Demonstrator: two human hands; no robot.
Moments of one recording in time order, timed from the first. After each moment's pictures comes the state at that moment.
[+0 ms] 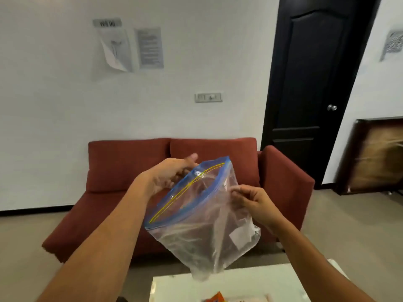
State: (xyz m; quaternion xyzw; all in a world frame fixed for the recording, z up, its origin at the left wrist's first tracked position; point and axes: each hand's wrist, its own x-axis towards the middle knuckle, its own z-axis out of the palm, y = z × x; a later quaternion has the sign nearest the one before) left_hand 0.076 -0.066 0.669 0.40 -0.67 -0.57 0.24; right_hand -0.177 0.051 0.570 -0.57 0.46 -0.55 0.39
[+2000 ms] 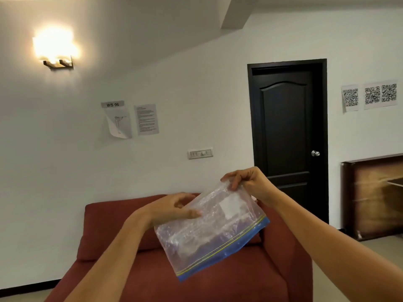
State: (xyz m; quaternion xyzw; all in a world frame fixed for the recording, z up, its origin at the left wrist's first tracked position) left_hand 0.039 0.000 0.776 0.37 -0.86 -0.30 0.17; right_hand -0.260 0.045 0.771 -0.69 0.40 -0.56 0.23
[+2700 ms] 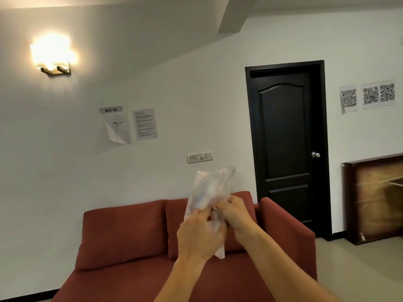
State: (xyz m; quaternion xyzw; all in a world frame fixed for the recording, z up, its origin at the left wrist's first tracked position) left_hand -0.057 0.029 0.696 0.42 -0.77 0.02 0.48; right_hand -0.181 0.041 0.726 -0.45 0.49 -0.64 0.39
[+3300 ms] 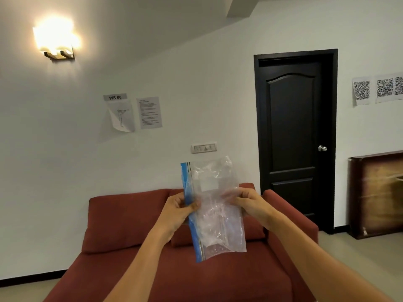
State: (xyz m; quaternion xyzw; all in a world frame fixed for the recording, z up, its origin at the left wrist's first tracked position) left_hand 0.009 -0.030 0.711 0.31 -0.69 -0.47 0.46; right_hand -0.240 0.027 0.708 -0.62 0.46 -0.52 0.36
